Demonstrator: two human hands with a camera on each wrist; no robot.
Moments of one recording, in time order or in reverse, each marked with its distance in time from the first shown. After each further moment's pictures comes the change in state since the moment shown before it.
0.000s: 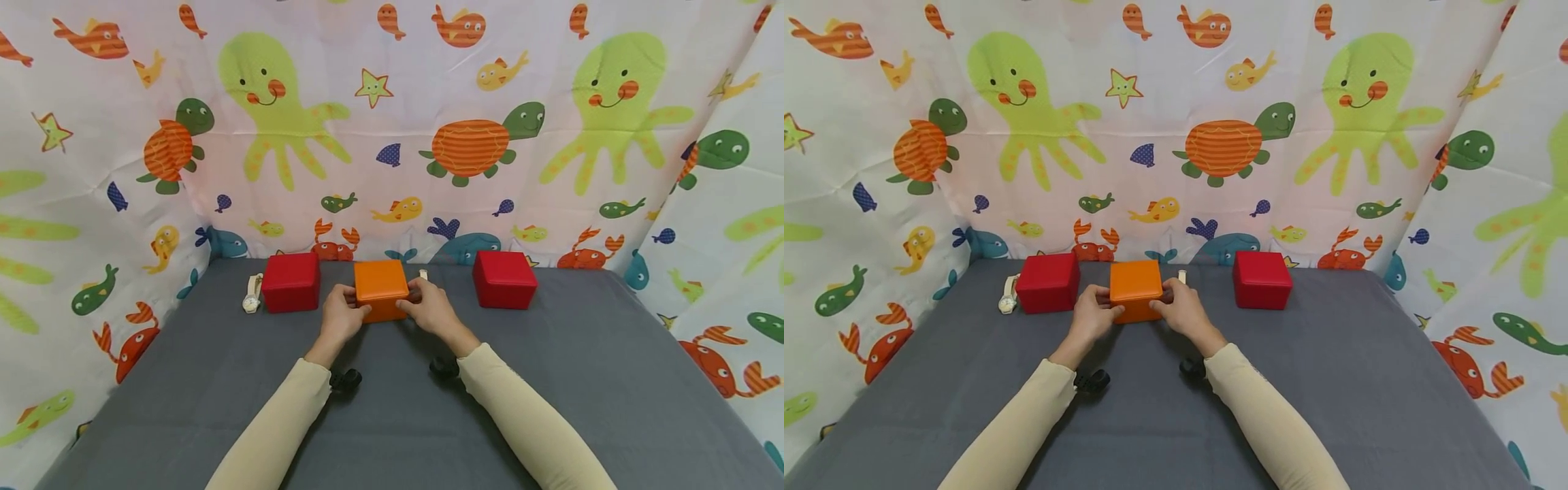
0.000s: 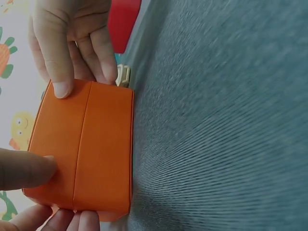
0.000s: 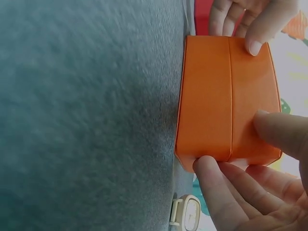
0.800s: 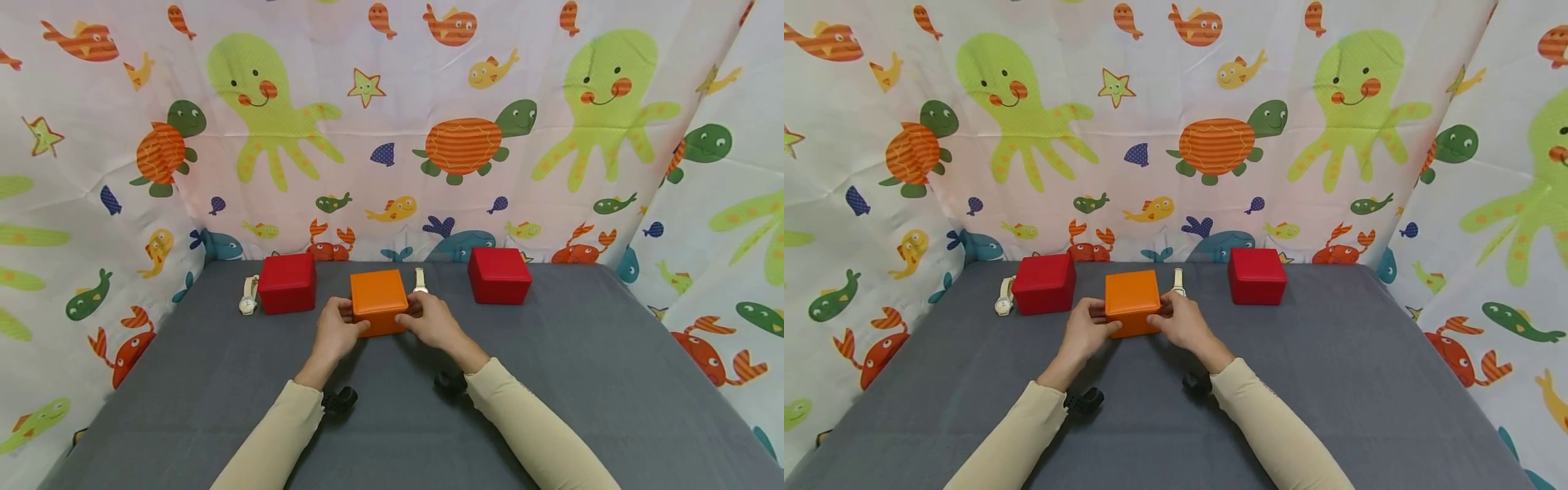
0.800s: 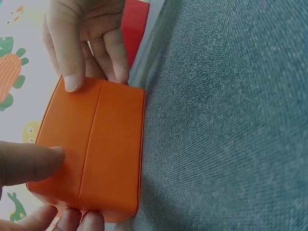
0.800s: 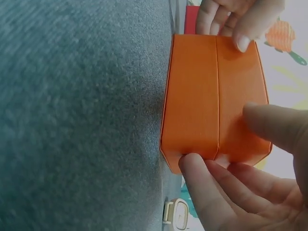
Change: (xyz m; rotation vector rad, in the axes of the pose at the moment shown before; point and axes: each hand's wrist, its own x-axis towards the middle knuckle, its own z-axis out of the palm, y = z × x) left_hand -0.035 0.003 -0.010 -0.019 -0.056 0.007; right_hand -0.033 -0.006 -0.006 0.028 -0.053 -0.038
